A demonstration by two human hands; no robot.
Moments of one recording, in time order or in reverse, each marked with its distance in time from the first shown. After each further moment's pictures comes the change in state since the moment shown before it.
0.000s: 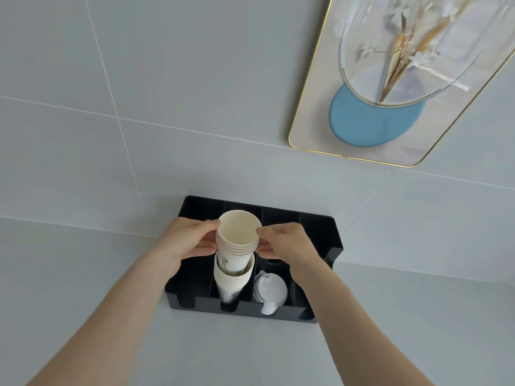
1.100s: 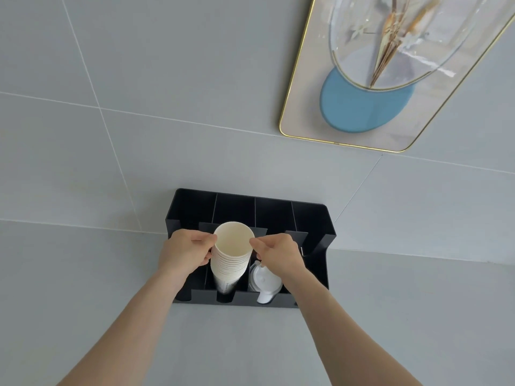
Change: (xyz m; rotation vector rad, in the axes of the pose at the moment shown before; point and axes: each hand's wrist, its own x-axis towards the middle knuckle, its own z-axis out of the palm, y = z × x) left_hand 0.013 -0.055 0.013 0.255 0.127 0.112; right_hand 0.006 0.051 0.012 -0.275 0.049 -0.057
